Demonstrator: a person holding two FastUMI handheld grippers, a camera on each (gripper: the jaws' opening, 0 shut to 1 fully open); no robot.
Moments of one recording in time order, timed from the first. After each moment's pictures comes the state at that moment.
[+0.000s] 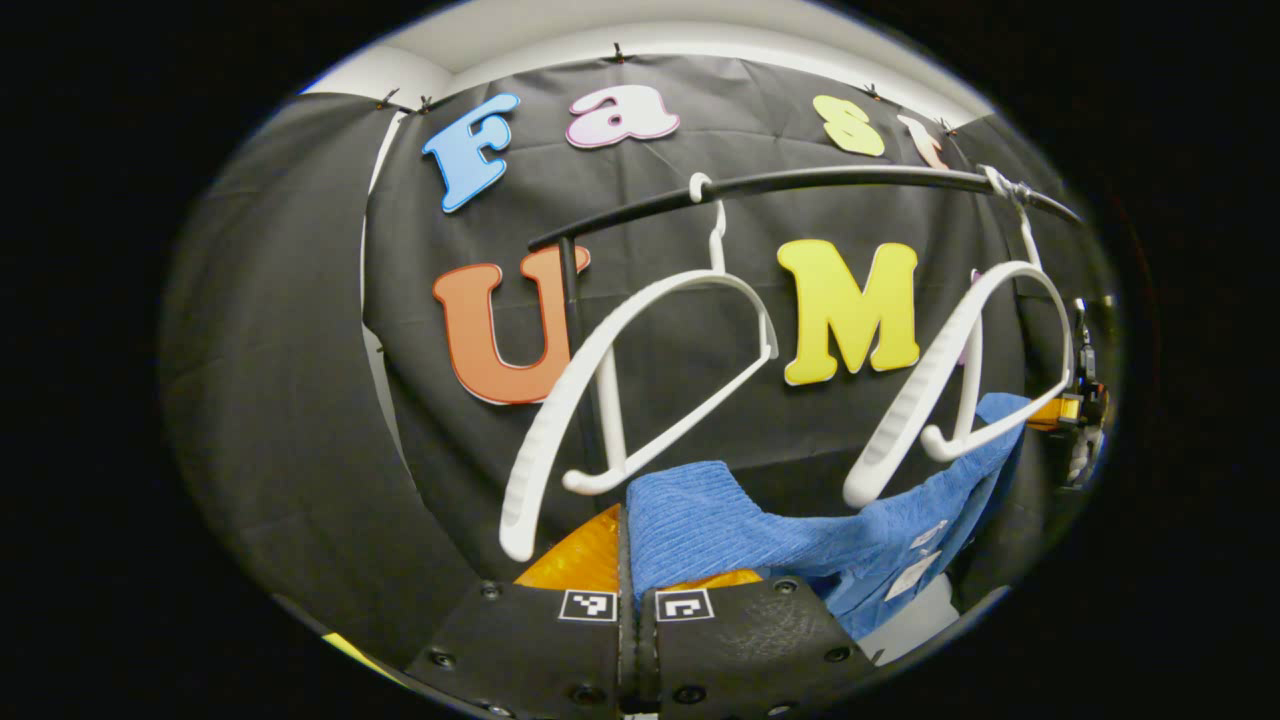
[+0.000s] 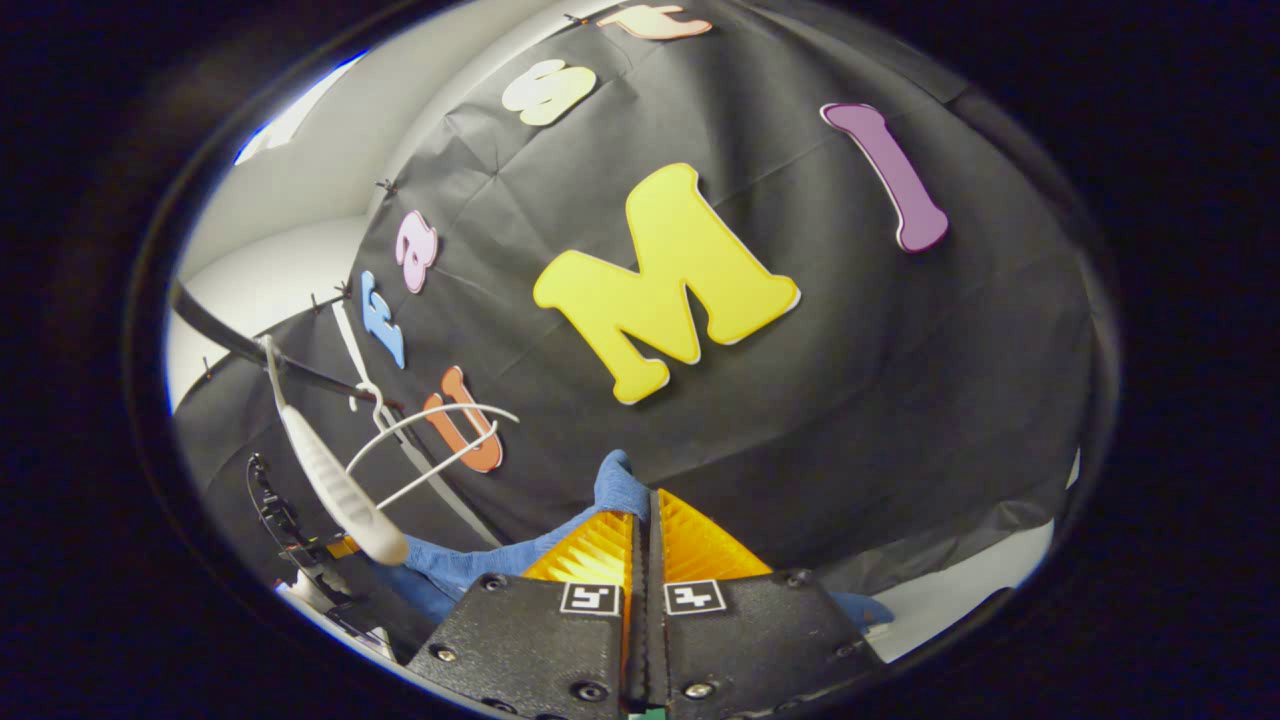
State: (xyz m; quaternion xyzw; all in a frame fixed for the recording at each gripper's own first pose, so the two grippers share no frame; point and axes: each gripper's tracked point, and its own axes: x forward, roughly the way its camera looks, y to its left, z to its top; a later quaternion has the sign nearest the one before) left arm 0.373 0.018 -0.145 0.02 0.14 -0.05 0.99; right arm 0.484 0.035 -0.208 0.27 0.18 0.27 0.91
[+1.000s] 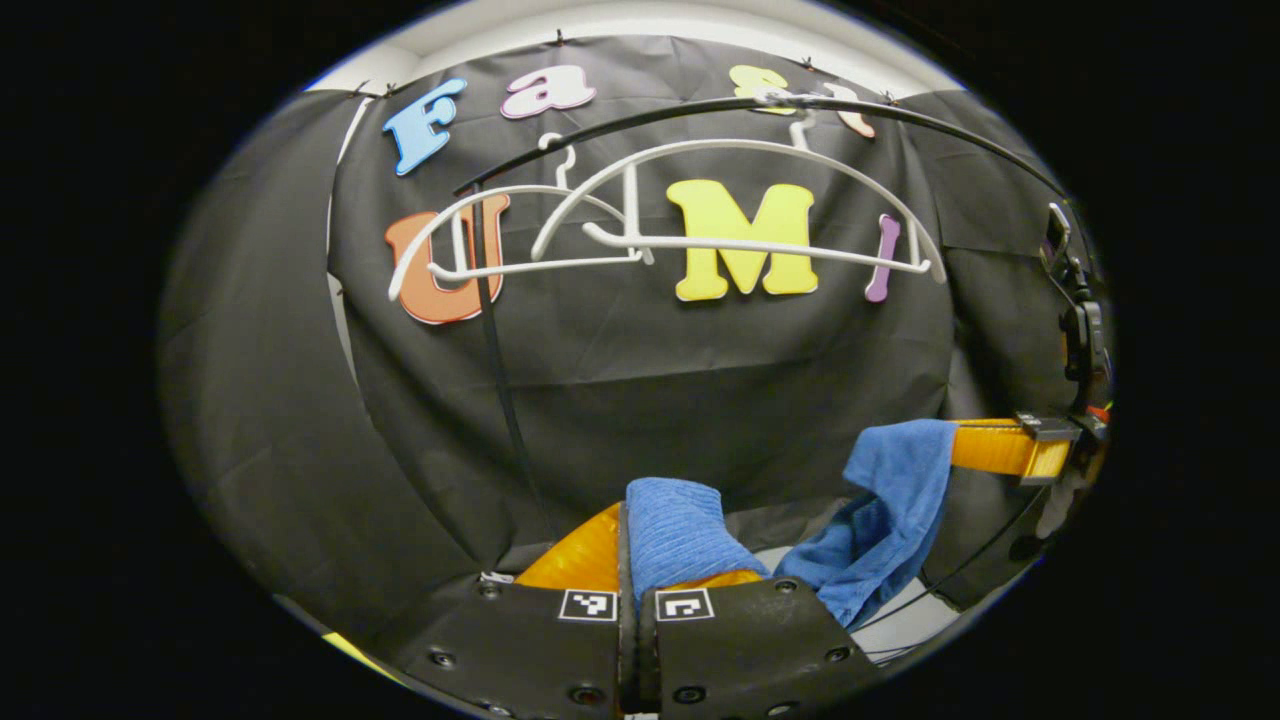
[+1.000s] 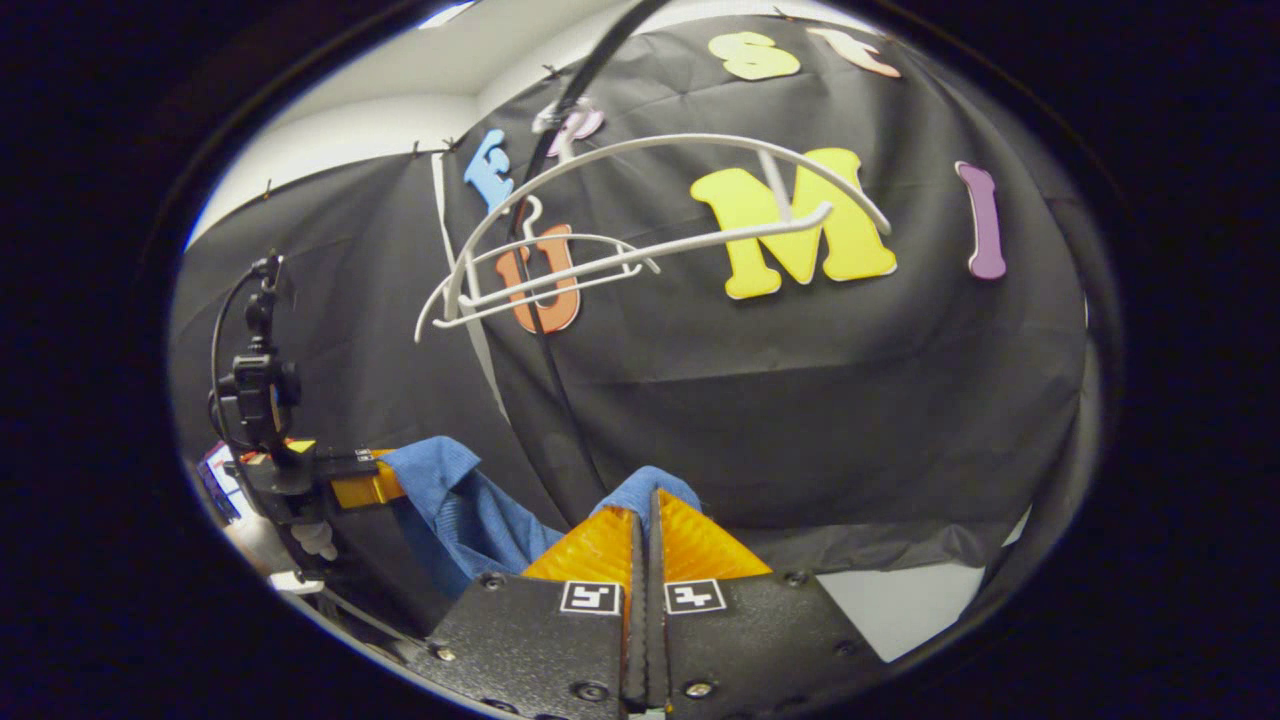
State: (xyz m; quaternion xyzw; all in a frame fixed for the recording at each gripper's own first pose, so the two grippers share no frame) left arm 0.216 -0.102 -0.210 0.01 0.20 -0.11 0.97; right arm 0.262 0.159 -0.240 0.06 0.20 0.31 0.93
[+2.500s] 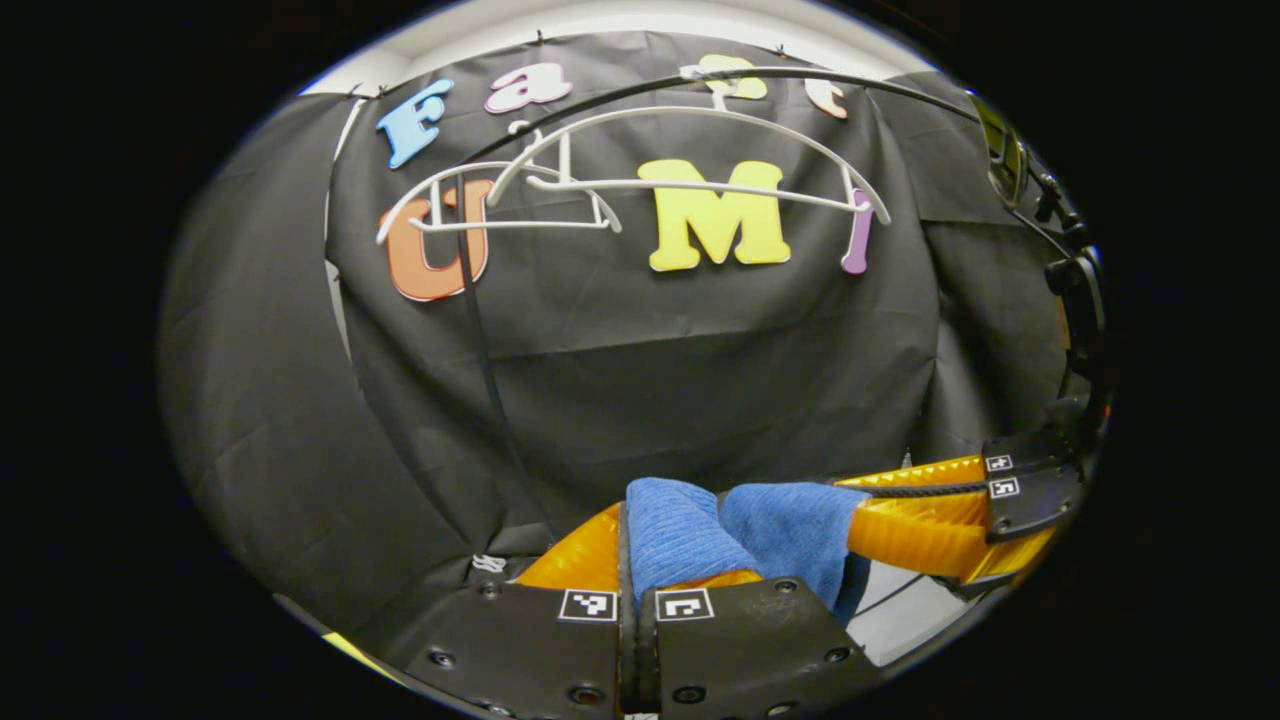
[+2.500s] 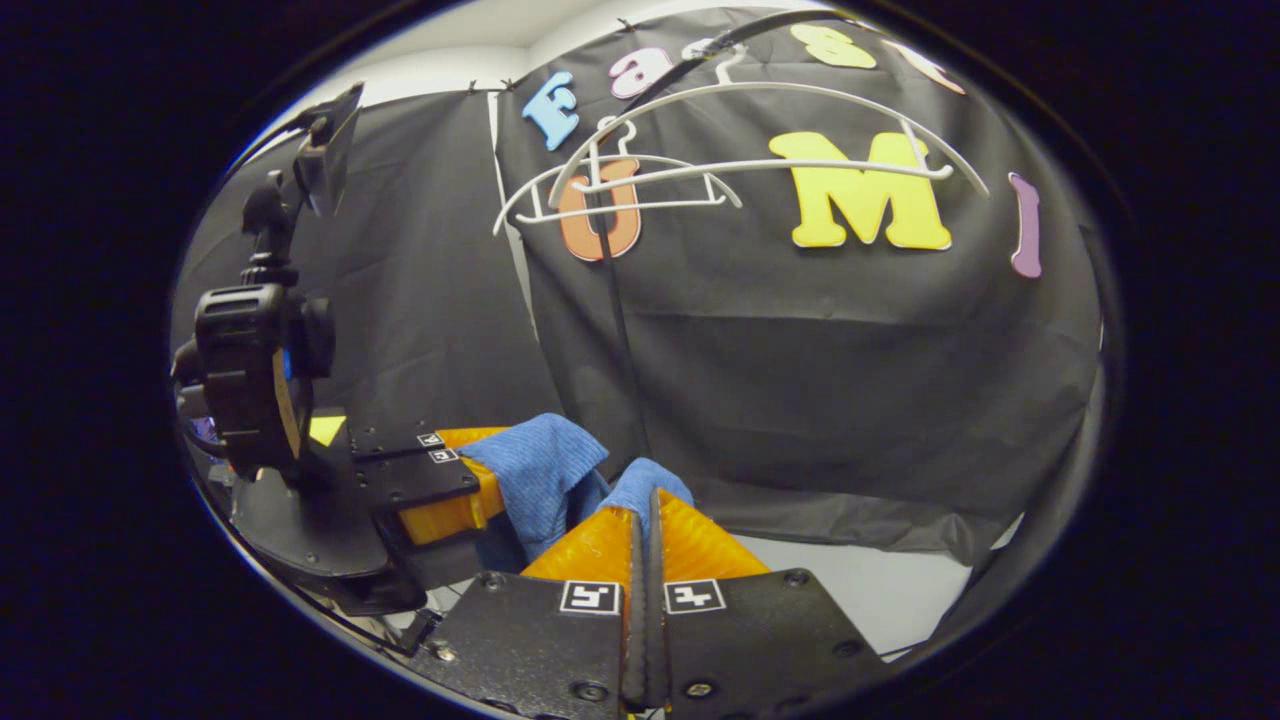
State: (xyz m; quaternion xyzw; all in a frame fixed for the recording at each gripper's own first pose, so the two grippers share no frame) left arm 0.172 -0.134 -0.261 0.03 0.21 -0.12 0.97; right arm 0.219 0.218 -0.285 -0.01 0.25 0.34 0.91
